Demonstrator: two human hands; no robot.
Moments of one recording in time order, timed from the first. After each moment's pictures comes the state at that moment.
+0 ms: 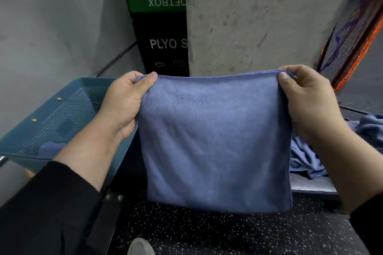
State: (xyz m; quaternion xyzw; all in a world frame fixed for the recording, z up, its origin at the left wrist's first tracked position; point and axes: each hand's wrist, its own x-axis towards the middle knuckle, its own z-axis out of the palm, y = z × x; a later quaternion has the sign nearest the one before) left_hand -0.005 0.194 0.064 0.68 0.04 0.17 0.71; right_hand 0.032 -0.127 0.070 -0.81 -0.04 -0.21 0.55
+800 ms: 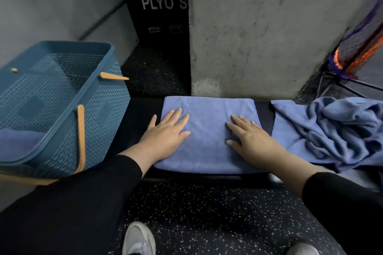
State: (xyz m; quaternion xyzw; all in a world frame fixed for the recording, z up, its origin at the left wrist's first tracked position) left_hand 0.057 0.192 -0.154 0.99 -0.07 -0.14 0.06; right_hand 0.081 -0.088 -0.153 -0.96 -0.24 0.11 0.10
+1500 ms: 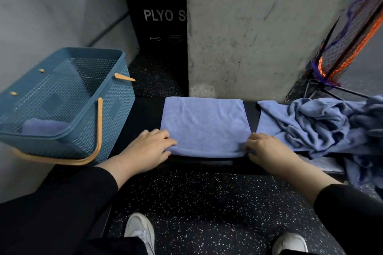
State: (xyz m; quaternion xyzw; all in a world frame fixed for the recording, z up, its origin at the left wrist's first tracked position) left_hand -0.026 0.218 -0.131 0.98 -0.19 -0.04 0.03; right_hand 0.024 -0.149 -0.118 -0.96 -0.27 0.09 0.05
